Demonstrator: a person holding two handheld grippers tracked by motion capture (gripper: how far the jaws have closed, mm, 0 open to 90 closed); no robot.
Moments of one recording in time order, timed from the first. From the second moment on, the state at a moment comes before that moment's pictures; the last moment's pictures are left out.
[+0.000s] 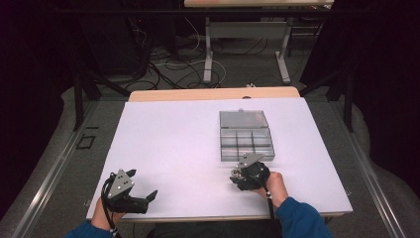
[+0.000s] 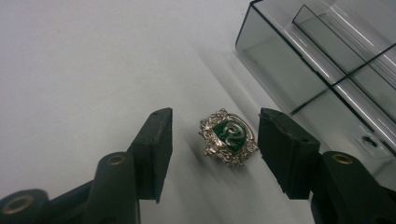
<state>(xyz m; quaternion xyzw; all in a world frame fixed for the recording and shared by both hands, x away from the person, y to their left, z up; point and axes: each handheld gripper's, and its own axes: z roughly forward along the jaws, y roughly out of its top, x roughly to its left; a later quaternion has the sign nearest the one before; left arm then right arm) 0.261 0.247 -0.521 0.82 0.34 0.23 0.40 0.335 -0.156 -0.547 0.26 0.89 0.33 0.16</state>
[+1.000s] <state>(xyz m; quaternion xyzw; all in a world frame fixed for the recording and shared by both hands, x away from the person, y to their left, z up) 0.260 0.247 -0.521 0.82 0.33 0.23 0.41 0.342 -0.156 -0.554 0.27 0.89 0.33 0.16</state>
